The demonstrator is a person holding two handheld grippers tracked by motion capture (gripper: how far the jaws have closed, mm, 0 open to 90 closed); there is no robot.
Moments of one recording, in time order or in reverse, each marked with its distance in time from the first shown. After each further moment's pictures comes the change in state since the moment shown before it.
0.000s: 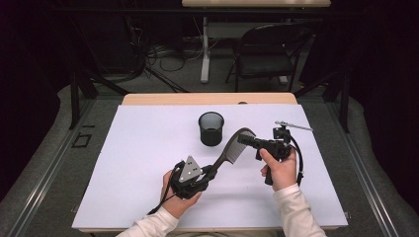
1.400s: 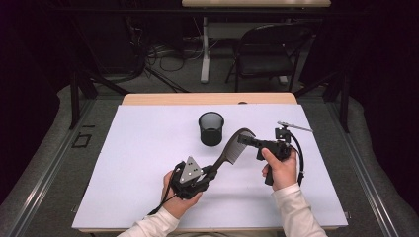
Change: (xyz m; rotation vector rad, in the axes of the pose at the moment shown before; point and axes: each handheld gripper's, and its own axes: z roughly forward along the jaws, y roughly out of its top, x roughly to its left) left arm -0.001 -0.002 0.002 -0.005 0.006 0.003; right arm -0.010 -0.001 0.000 -0.001 0.095 0.089
